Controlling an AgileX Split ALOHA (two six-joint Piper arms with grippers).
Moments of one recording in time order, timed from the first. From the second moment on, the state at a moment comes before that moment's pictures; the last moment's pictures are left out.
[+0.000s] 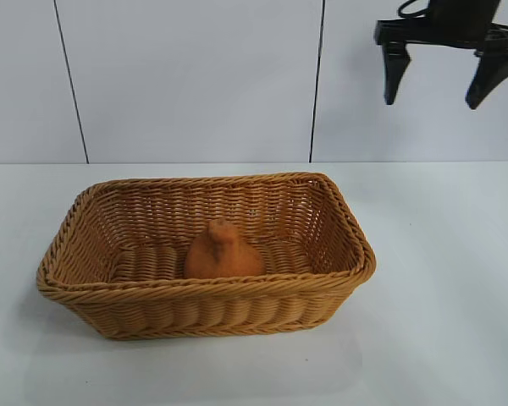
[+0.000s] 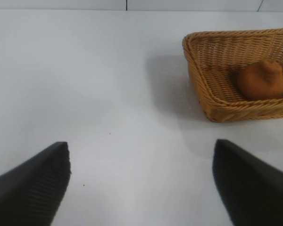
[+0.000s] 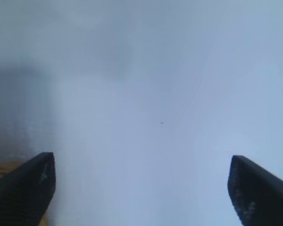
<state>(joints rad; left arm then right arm) -0.03 0.00 -0.50 -0.05 1.06 0.00 0.10 2.12 -2.00 -0.05 1.21 0.11</state>
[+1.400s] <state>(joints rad) -0.03 0.00 -0.50 -0.05 1.06 0.00 0.04 1.01 -0.73 0.00 1.14 0.01</state>
